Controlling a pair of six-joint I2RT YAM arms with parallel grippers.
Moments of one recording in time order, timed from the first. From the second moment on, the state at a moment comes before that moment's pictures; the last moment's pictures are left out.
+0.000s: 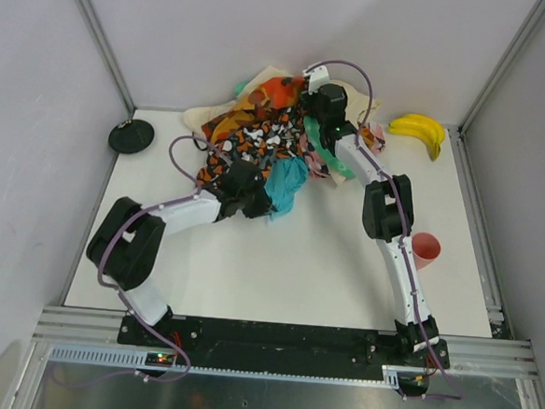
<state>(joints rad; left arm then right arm) -0.55 1.69 1.01 -0.10 0.07 -0.91 0.40 2.58 2.35 0.11 0.14 -0.25</state>
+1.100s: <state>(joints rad) -0.59 0.82 1.32 -0.43 0.62 -0.47 0.40 2.55 2.30 0.11 0.19 -0.21</state>
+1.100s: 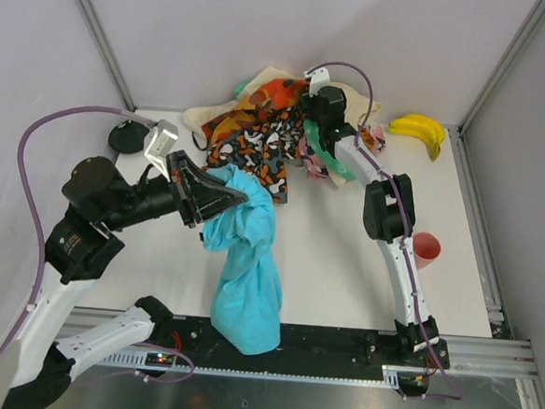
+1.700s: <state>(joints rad) -0.59 1.07 1.17 -0.43 0.21 -0.58 0.42 2.21 2.06 -0.15 0.15 -0.15</state>
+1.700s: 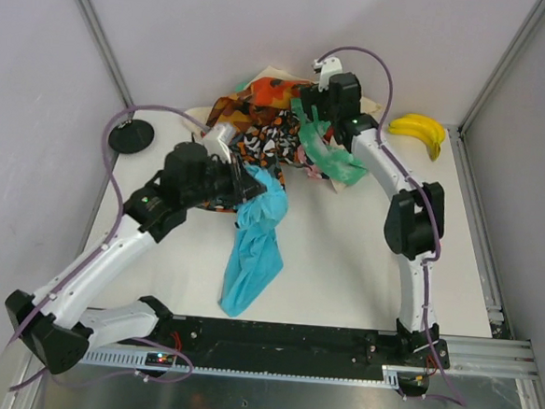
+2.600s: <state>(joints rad) -0.60 1.08 0.90 -0.60 -0.12 -0.71 0.38 1.29 1.17 -0.35 0.33 0.35</state>
